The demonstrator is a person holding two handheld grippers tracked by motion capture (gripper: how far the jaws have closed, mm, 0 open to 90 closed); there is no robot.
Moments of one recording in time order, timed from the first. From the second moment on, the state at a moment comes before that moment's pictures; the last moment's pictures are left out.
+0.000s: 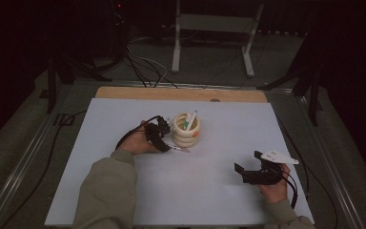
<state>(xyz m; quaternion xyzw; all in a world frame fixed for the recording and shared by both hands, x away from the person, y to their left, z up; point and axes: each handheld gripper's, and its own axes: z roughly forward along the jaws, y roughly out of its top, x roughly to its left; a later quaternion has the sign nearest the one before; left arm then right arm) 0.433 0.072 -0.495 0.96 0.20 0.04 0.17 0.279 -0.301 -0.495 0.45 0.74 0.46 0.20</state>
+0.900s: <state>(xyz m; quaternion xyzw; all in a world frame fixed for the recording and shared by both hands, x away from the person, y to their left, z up) 0.406 0.067 -0.494 0.97 0.13 0.02 0.19 0.278 -0.302 -0.494 0.45 0.74 0.46 0.20</state>
